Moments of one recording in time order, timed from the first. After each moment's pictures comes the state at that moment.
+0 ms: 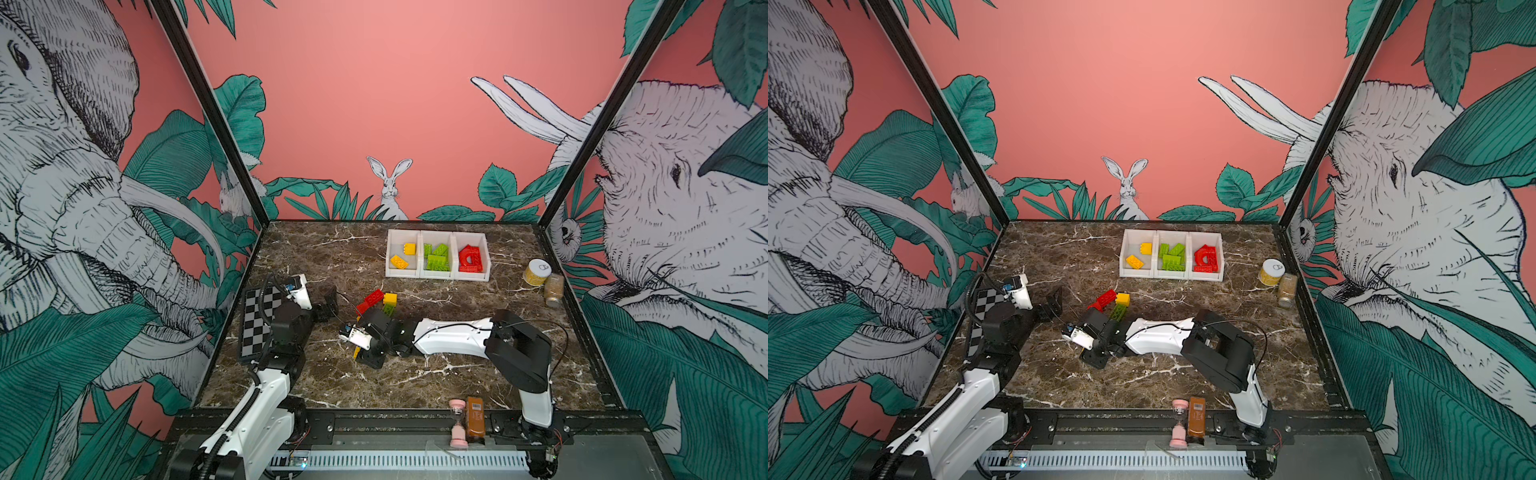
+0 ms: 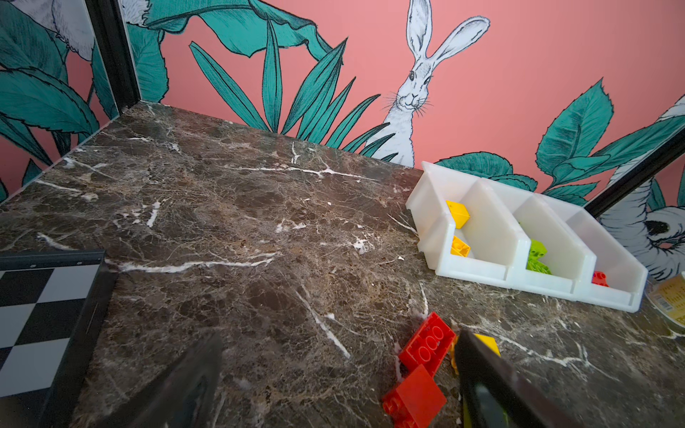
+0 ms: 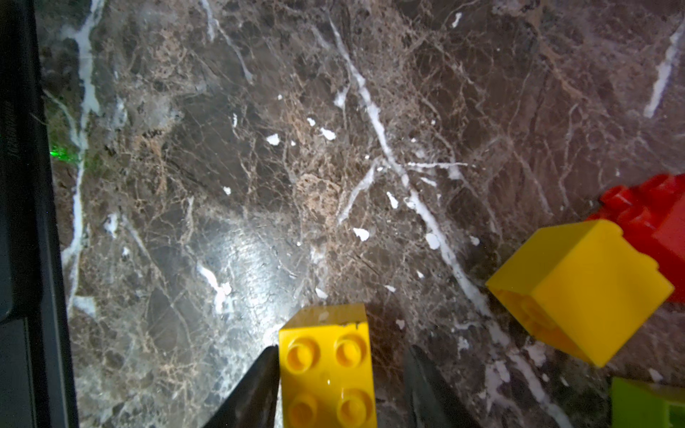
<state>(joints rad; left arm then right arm) -0.16 0.82 0.27 0.31 0.02 -0.30 1.15 1.98 1.28 -0.26 -0.14 -0.11</state>
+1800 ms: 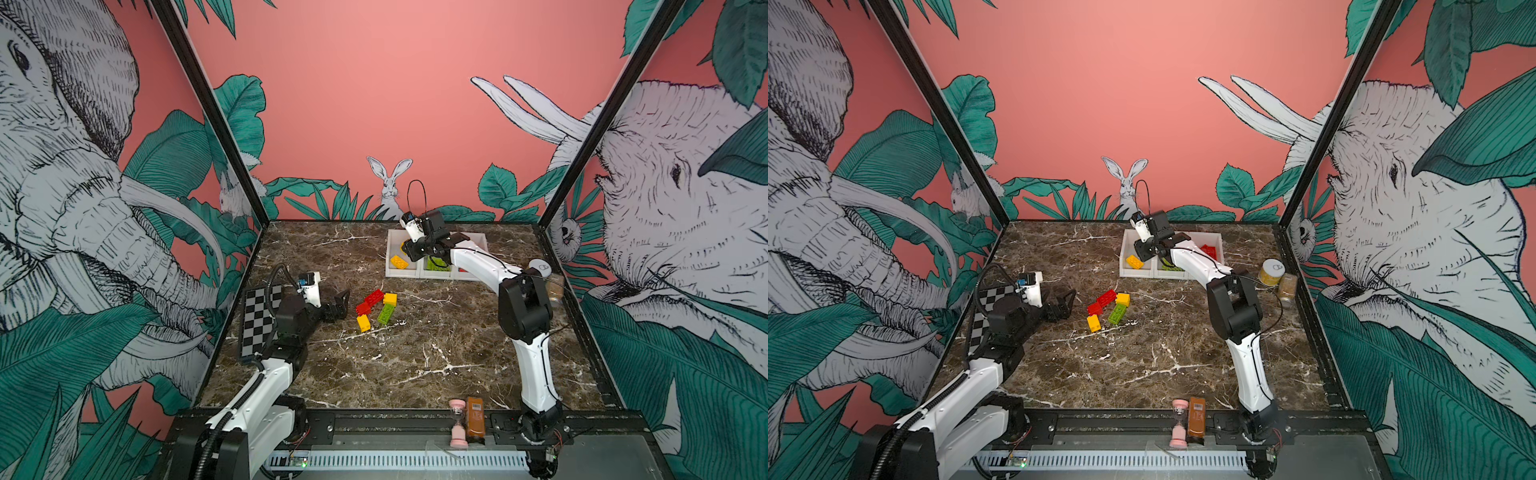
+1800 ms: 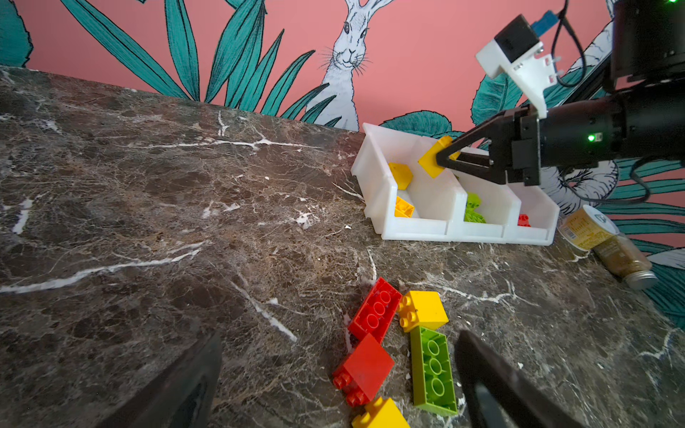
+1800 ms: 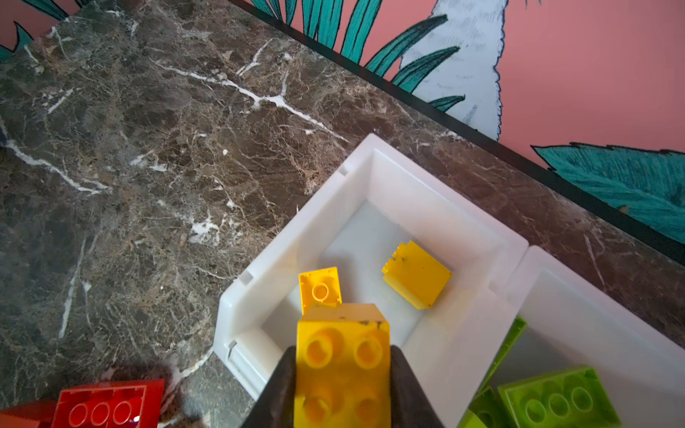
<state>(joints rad) -0.18 0.94 0.31 0.33 0.25 -0.27 0.52 2.21 1.88 -0.40 -0.15 -0.10</state>
